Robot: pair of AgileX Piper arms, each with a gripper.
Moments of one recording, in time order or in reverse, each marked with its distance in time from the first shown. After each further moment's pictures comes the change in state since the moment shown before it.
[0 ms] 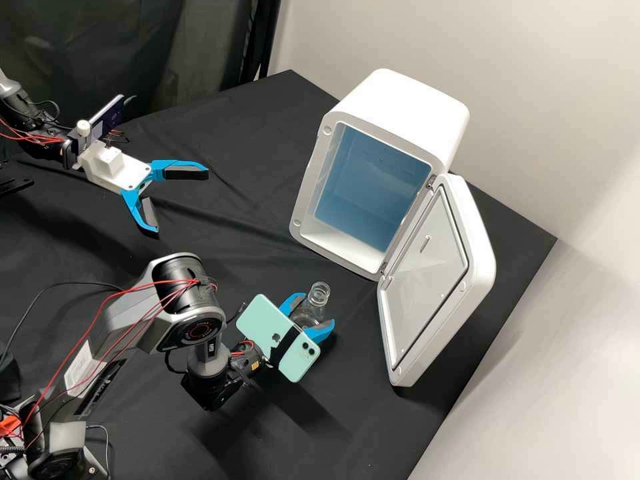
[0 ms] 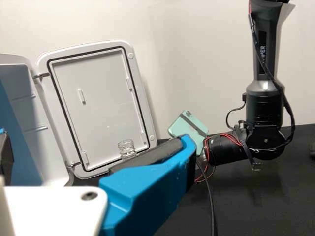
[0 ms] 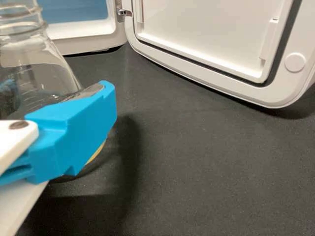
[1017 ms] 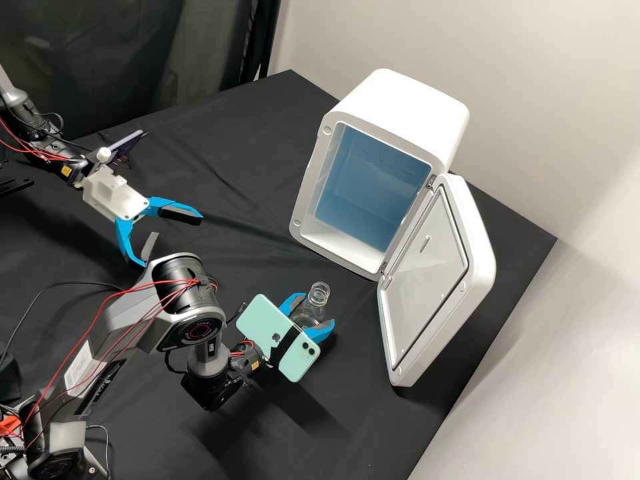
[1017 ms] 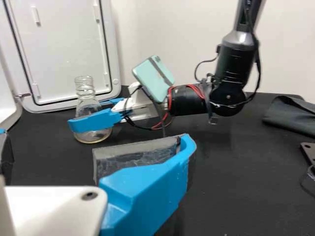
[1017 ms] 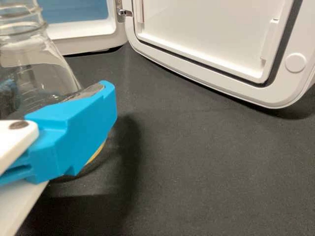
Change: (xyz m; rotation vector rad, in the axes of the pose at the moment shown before) left arm 0.007 -0.034 0.013 -0.194 -0.047 -0.230; right arm 0.000 0.000 0.000 0.000 0.000 0.000
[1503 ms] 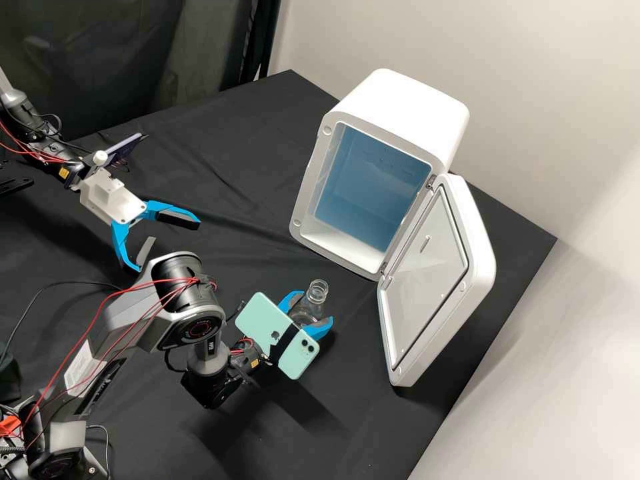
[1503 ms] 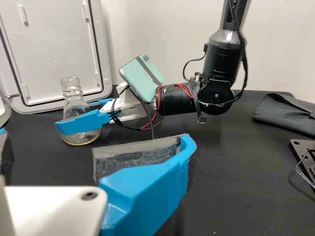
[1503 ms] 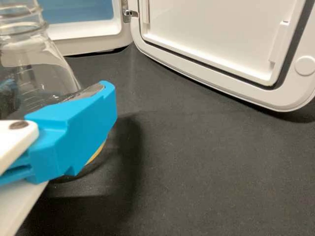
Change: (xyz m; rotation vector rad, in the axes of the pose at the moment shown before) left arm 0.002 0.000 0.006 0.007 -0.018 -0.011; right arm 0.001 -0.002 -0.003 -0.003 0.009 -0.006
